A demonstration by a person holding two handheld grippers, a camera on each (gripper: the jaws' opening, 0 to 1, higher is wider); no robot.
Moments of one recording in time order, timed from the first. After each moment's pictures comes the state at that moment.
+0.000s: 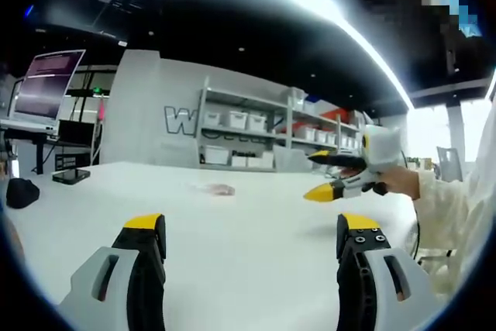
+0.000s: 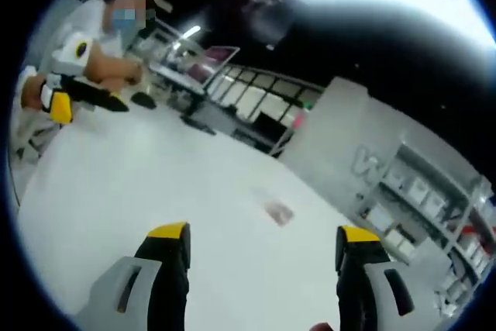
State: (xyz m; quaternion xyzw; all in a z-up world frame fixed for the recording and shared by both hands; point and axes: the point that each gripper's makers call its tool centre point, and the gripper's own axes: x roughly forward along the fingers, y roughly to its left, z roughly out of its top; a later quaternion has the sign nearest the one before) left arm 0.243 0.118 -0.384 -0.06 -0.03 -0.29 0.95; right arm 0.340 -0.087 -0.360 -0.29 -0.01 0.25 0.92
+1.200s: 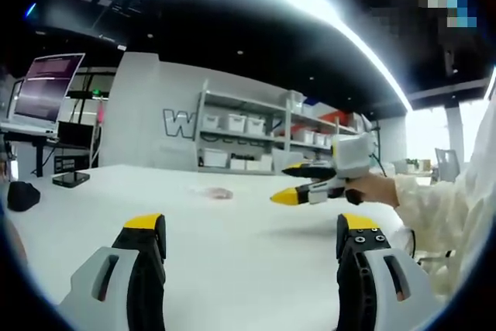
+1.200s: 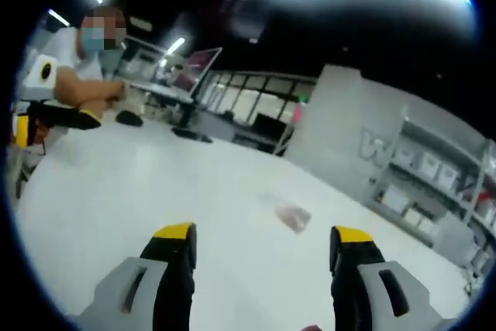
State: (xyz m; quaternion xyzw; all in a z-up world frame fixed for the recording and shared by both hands) left arm 0.237 0.117 -0.377 -0.06 -0.04 -0.29 0.95; right arm 0.383 -0.056 -0.374 -0.23 0.02 0.27 0.94
